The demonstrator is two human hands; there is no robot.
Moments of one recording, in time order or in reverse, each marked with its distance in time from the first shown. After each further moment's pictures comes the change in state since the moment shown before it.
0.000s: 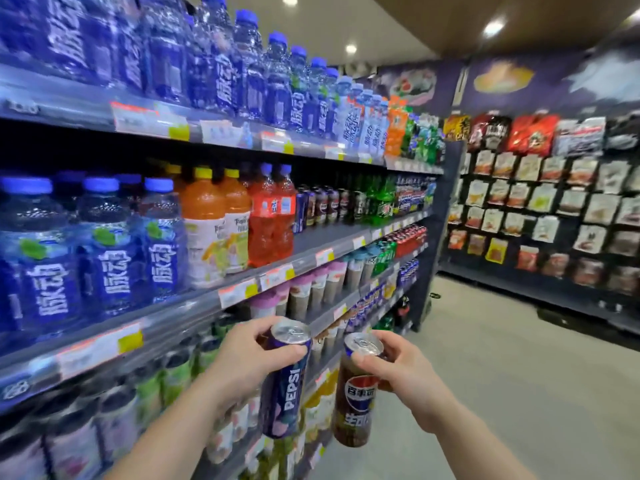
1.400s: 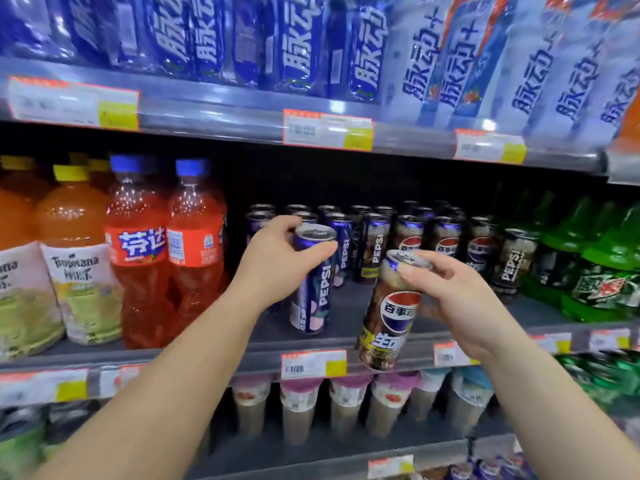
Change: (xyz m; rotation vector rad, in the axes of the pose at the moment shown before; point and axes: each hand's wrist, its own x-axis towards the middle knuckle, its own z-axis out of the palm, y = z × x) left_hand 0.486 0.003 0.071 0.486 0.976 -0.099; right_hand 0.588 -0.032 -0.137 0.223 -0.653 -0.267
